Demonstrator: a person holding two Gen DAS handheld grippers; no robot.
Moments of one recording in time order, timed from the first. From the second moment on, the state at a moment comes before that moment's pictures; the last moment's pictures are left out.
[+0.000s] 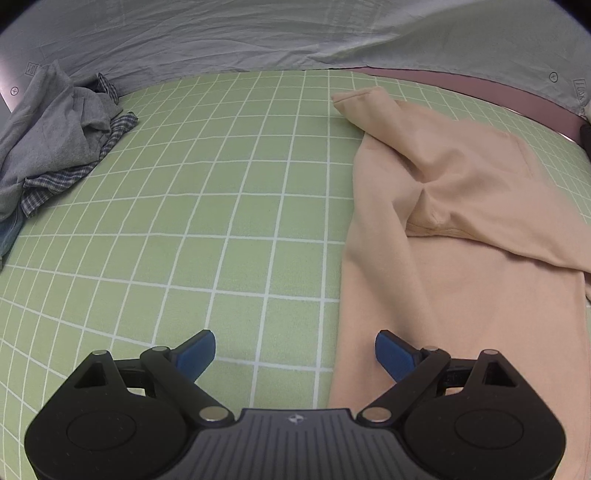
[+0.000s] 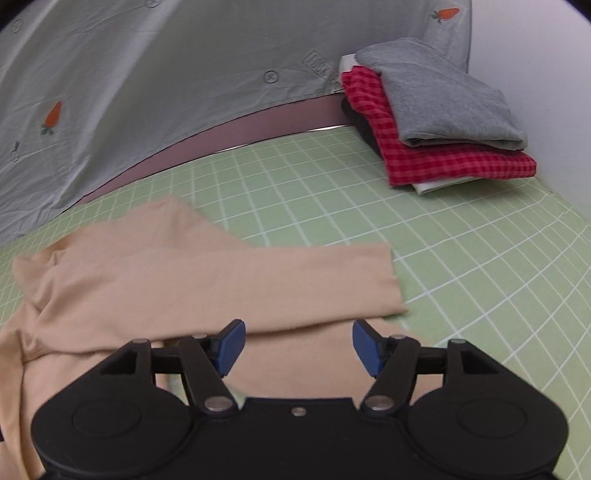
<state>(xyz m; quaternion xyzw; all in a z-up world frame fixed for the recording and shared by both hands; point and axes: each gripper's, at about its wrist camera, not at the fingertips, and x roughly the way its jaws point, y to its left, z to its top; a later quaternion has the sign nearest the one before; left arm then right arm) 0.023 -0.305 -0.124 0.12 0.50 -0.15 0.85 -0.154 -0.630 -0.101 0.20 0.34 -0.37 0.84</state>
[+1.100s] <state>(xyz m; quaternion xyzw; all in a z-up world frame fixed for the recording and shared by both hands) 0.052 -0.304 -0.139 0.10 0.53 -0.15 0.83 -0.109 -0.765 -0.111 0.19 0.33 -0.43 0.82</state>
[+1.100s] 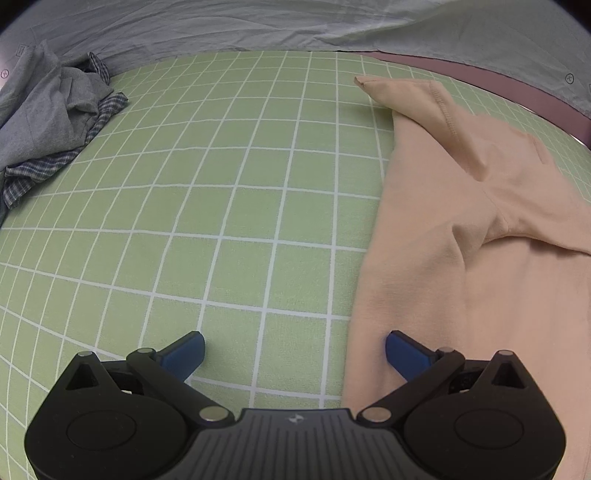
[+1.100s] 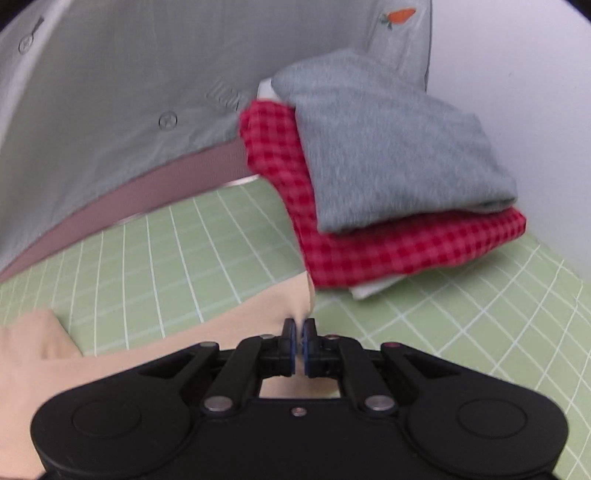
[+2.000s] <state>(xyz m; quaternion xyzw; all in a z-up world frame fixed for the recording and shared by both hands) 0.209 -0.392 -0.126 -0.08 0.51 -0.31 0.80 -0.113 -0.761 -0.136 0.18 0.34 -0.45 0.80</state>
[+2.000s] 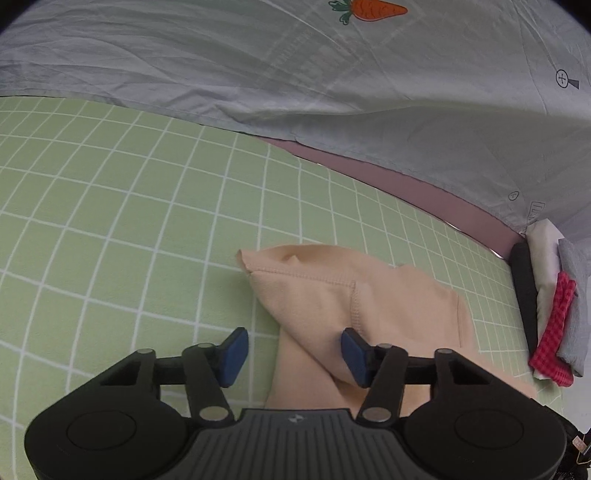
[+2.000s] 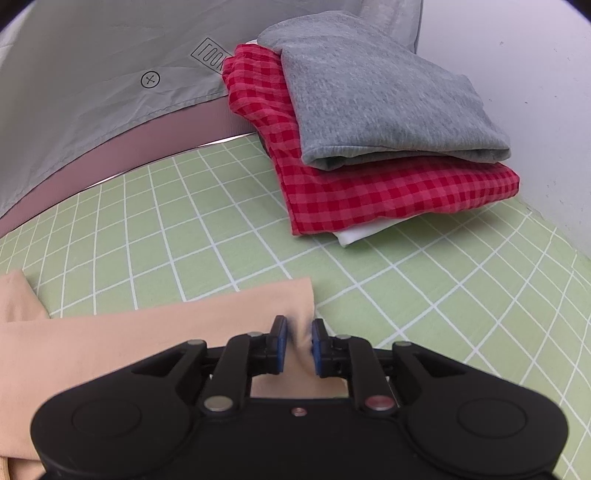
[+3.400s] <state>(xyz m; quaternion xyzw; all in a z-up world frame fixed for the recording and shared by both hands) 0.089 -0.295 -0.120 0.02 0.51 -0.15 0.85 -0.044 -0.591 -0.103 0.14 0.37 -0.37 0.84</state>
